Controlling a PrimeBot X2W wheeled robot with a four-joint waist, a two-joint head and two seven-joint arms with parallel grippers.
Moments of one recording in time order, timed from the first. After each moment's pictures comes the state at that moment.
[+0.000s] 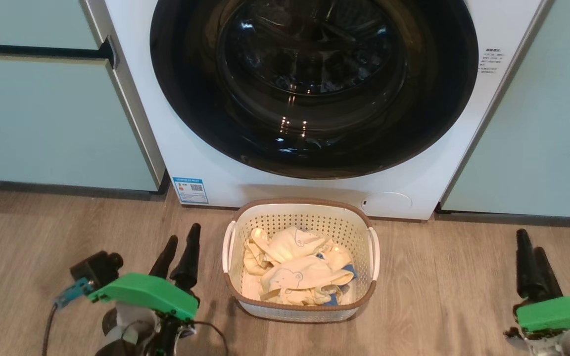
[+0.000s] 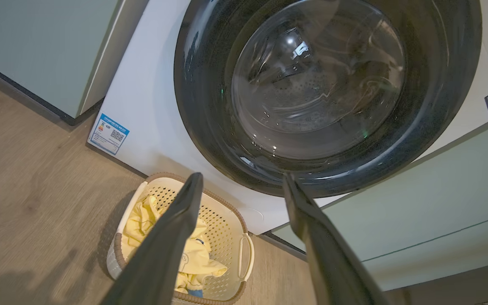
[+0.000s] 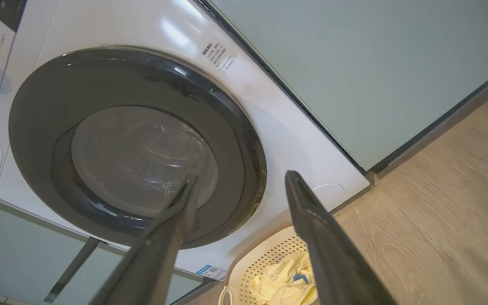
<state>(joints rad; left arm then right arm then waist) -0.08 0.02 -0.02 0.25 -0.80 -0.11 -0.08 -0.03 -0.02 -0.04 0.21 0.89 0.13 -0.08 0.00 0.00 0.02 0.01</state>
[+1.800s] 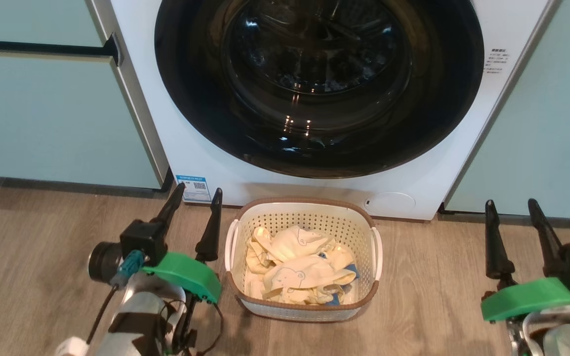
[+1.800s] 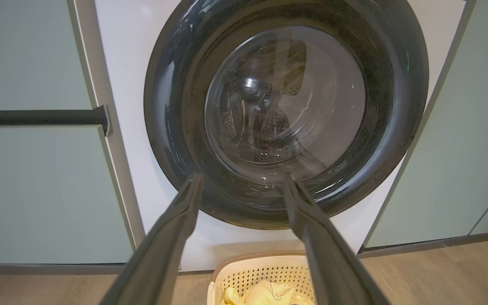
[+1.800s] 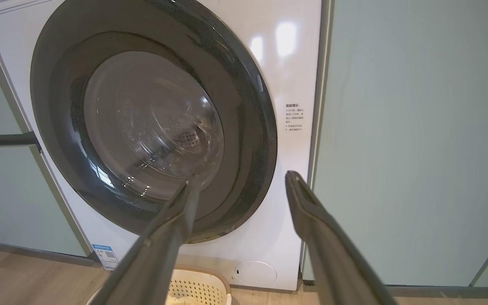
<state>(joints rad) -0.18 0.05 -0.10 0.22 -0.16 -0.06 -0.23 -0.08 -0.03 0.04 0.15 0.12 0.13 -0.23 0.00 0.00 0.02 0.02</state>
